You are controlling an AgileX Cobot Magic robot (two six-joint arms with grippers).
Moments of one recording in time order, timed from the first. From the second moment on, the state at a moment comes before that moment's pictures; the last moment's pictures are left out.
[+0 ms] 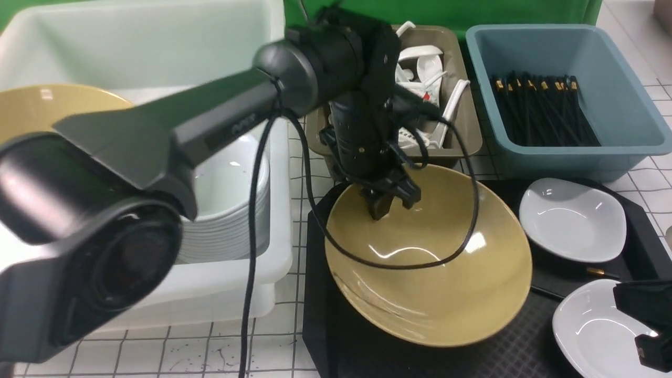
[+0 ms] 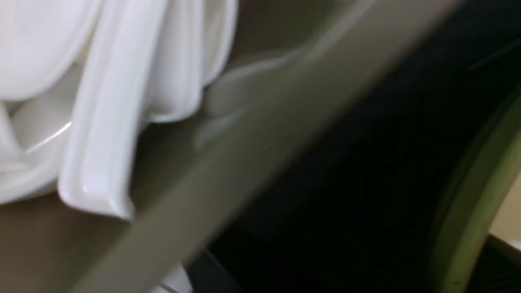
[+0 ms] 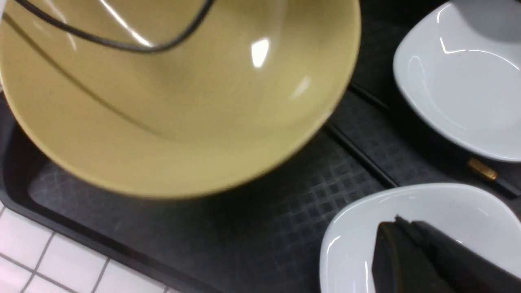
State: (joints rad) right arm 0.18 0.78 -0.48 0.33 0.60 -0.35; left arm -0.63 2.20 -2.00 -0.06 1.25 0.25
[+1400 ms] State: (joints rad) right arm 0.18 0.78 -0.48 0.33 0.54 -0.34; left arm 0.36 1.28 -1.08 -0.10 0.70 0.15
